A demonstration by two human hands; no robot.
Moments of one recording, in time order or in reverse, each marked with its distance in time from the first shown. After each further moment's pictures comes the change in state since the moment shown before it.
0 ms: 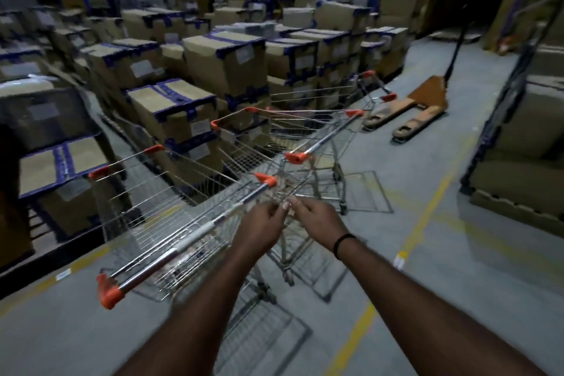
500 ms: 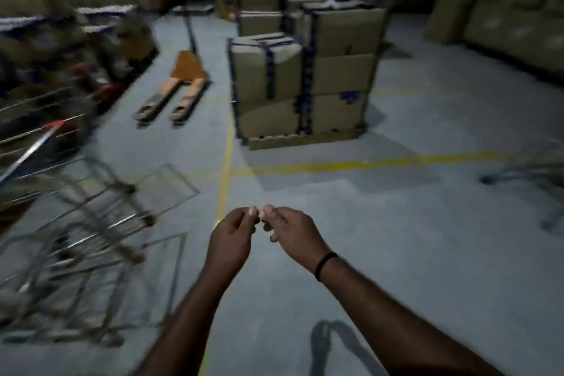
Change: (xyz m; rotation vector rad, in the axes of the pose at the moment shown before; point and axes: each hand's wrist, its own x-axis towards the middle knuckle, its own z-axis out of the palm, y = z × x) left_hand -0.171 0.300 0.302 -0.443 -0.666 0.296; right_hand -0.297 0.202 -0.304 0.167 0.639 0.463
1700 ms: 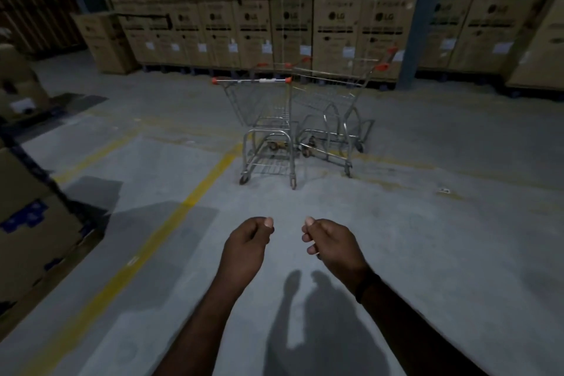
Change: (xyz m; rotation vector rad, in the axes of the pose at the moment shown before) left_hand 0.176 0.243 0.709 0.031 -1.067 0.322; right_hand 0.016 0.282 -0.594 0.292 1.216 0.476
